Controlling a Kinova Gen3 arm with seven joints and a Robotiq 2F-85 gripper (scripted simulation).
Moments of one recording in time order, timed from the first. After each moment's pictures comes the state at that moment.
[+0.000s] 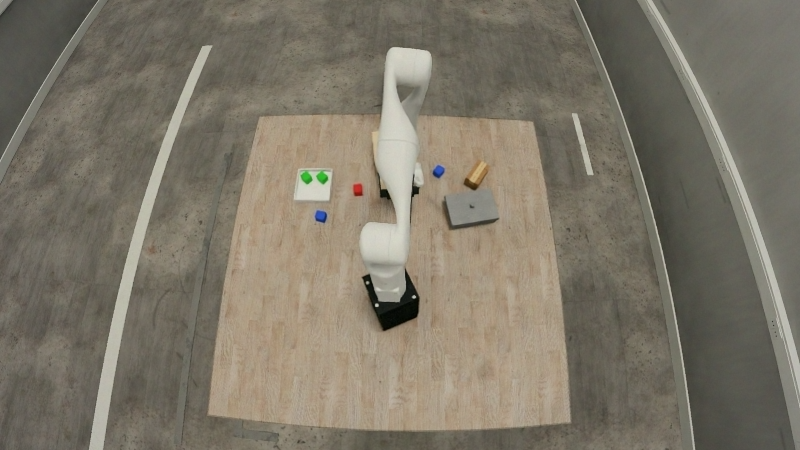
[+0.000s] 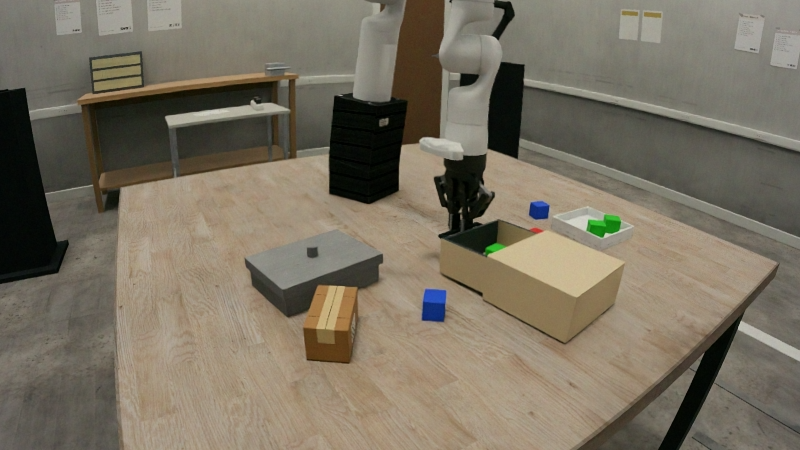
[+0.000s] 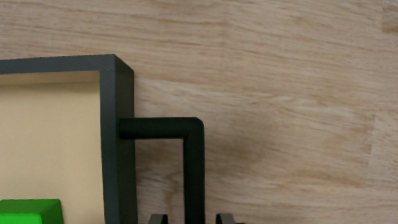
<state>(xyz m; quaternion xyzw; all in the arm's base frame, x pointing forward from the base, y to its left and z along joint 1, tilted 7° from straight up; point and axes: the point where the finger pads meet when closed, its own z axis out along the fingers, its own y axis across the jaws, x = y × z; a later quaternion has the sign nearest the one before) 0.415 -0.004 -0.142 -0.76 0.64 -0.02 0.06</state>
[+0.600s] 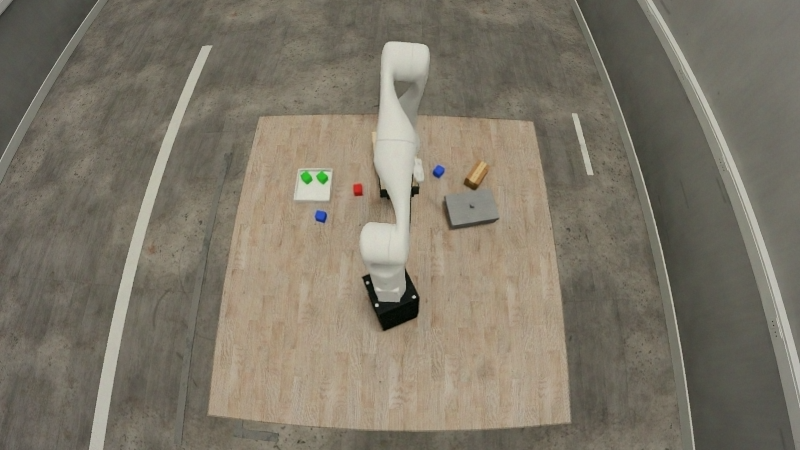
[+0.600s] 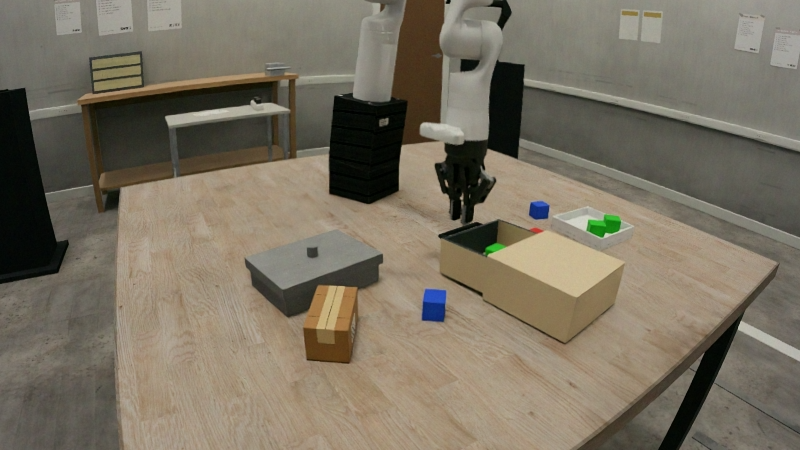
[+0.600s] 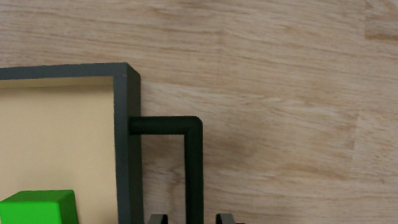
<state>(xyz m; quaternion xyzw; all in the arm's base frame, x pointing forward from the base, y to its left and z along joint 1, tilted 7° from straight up) 0.412 -0.006 -0.115 -0.76 0.64 -0.02 0.06</state>
